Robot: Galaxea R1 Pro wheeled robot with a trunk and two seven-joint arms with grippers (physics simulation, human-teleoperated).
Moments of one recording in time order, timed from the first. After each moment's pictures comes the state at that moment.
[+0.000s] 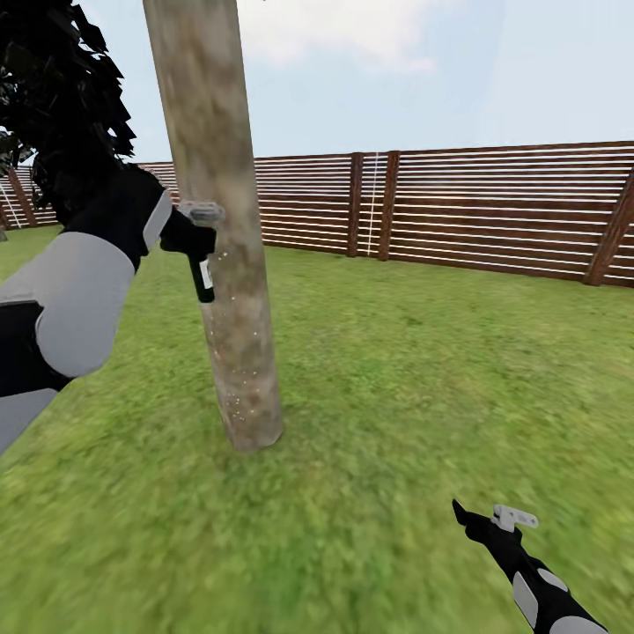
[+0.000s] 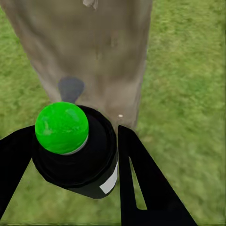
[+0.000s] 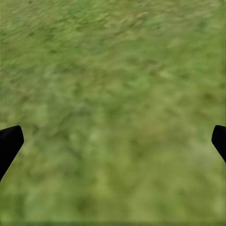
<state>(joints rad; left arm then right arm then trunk) -1.77 0.02 0.11 -0.35 -0.30 0.99 -0.23 -0.56 -0.13 -0.82 -0.31 0.33 -0.27 0.39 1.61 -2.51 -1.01</state>
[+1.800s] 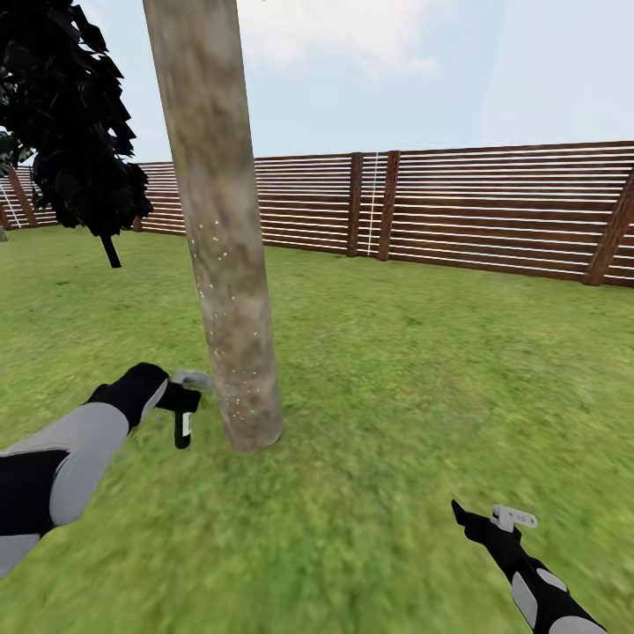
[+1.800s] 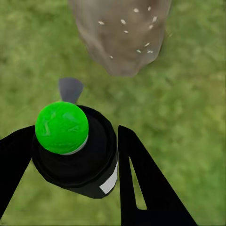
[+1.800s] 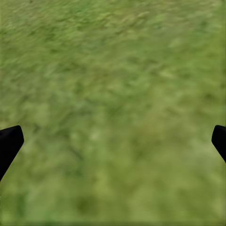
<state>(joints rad) -1.21 0.18 0.03 -0.21 -0.31 0.63 -0.34 -0.56 -0.13 -0.81 -0.31 0.33 -0.27 0.39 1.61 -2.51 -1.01</state>
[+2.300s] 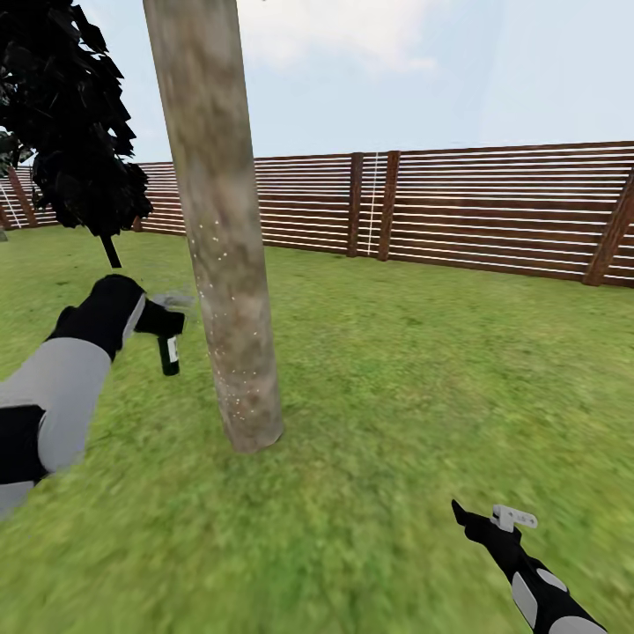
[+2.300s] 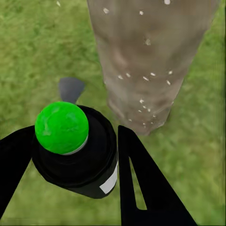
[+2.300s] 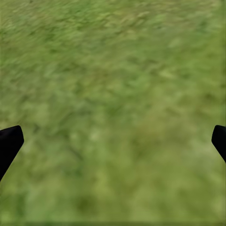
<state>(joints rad) -1.40 0.19 0.03 -0.50 -0.30 0.94 -0.35 -0.56 -0.13 -0.81 -0.31 0.33 -0.27 0.39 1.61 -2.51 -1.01</state>
